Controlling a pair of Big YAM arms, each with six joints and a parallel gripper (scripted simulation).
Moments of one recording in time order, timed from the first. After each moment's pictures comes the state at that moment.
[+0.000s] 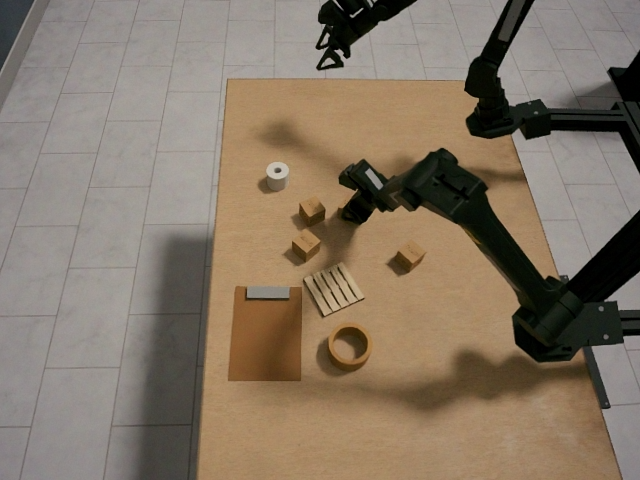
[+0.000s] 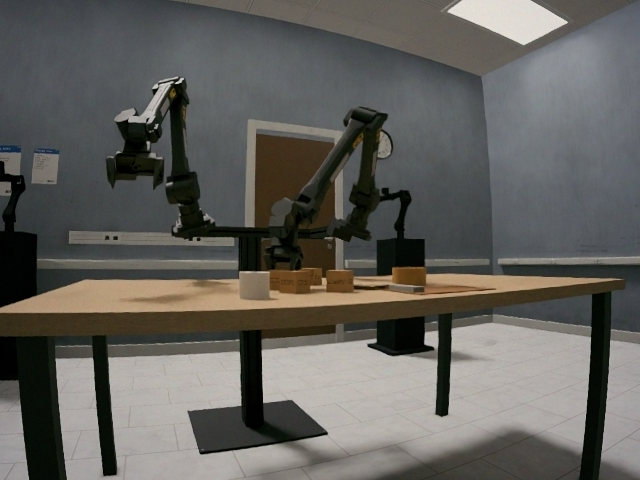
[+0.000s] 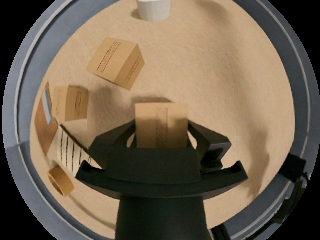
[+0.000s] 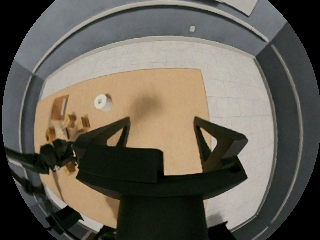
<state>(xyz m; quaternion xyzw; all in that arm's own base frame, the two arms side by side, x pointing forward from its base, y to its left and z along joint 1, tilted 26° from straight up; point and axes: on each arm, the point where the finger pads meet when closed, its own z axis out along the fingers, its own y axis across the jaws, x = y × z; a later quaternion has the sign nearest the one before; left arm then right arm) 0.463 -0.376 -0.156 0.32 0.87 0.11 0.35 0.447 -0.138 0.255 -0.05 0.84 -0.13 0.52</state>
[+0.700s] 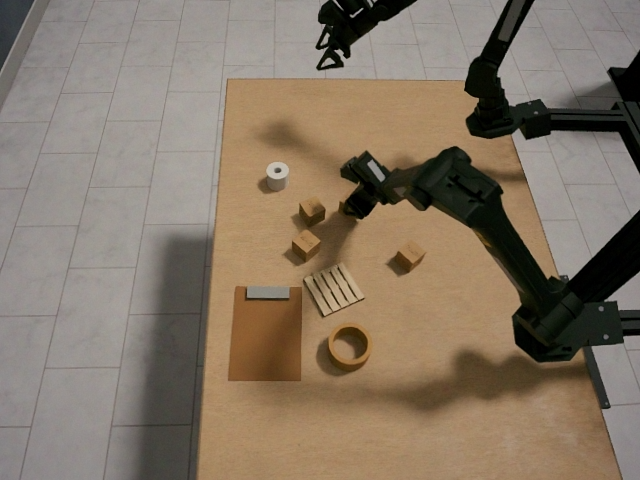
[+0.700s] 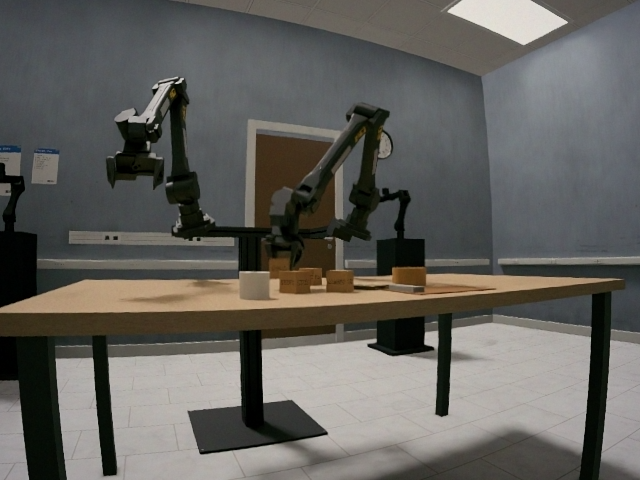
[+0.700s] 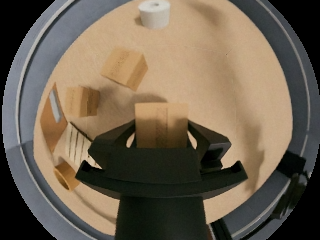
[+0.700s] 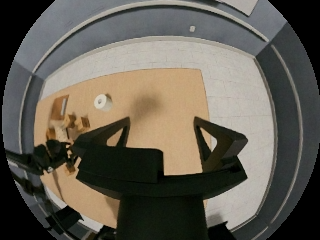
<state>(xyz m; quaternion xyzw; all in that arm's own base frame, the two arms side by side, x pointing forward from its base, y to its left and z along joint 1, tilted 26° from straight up) 0.451 -0.383 -0.124 0.32 0.87 0.12 0.35 0.447 -0.138 0.255 -0.05 0.84 -0.13 0.52</state>
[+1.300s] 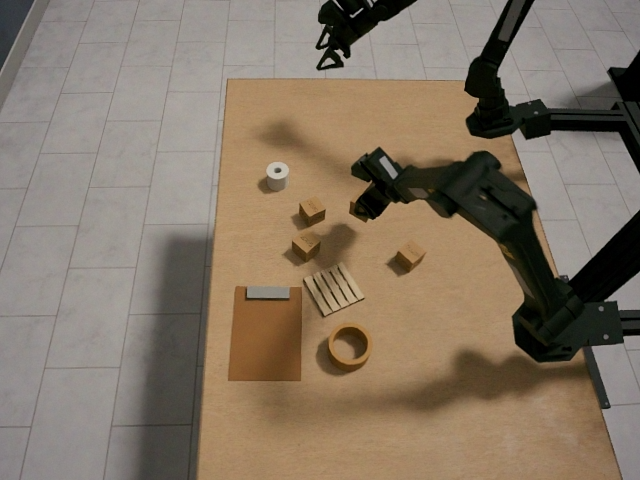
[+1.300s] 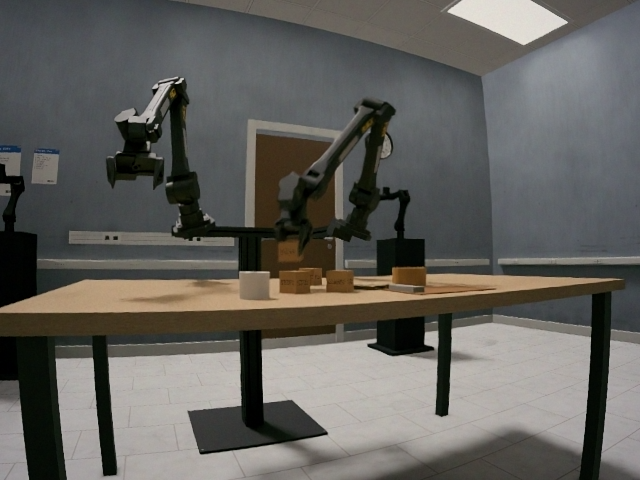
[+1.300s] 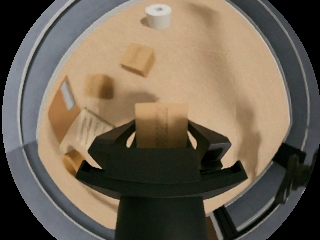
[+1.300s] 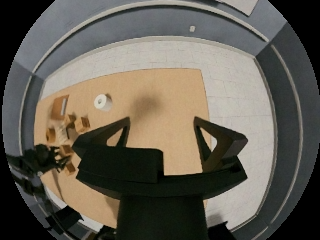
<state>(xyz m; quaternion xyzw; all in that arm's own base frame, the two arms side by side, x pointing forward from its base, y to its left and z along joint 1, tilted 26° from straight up) 0.409 -0.359 -0.078 0.33 0.87 0.12 0.33 0.447 -0.138 0.255 -0.05 0.84 -0.13 0.52</state>
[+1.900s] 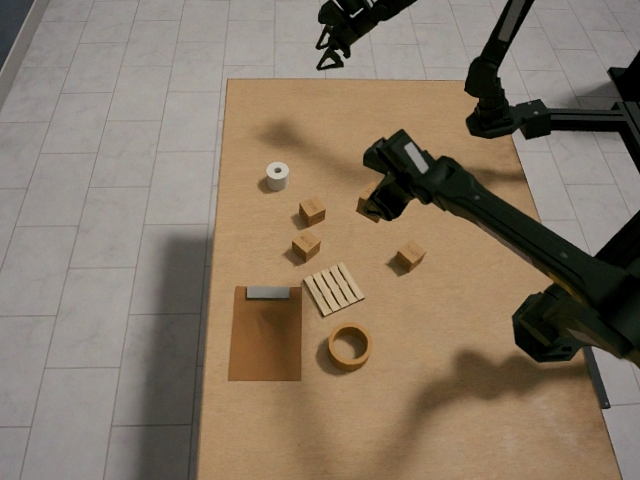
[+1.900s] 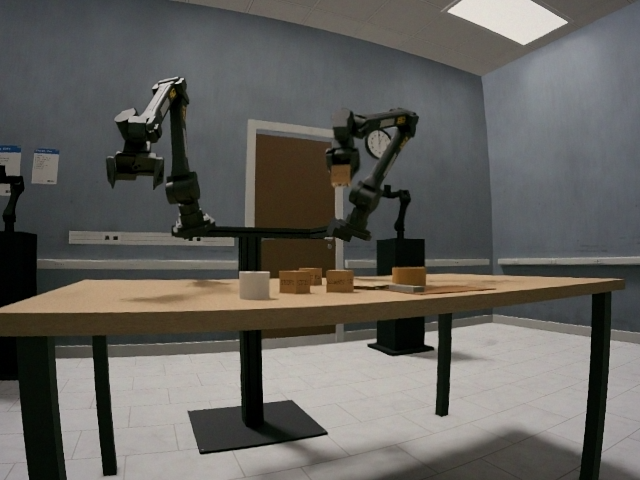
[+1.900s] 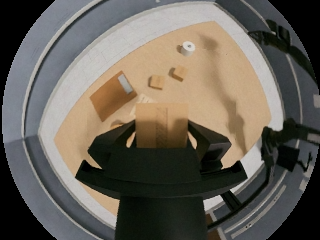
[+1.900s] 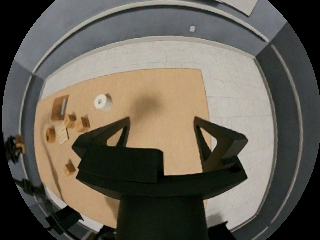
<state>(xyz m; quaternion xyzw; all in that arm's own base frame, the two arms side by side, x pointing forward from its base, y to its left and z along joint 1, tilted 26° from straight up) 0.340 -0.276 0.171 0.32 0.87 0.10 0.37 0.447 -0.138 0.255 -0.05 0.84 -0.13 0.52</state>
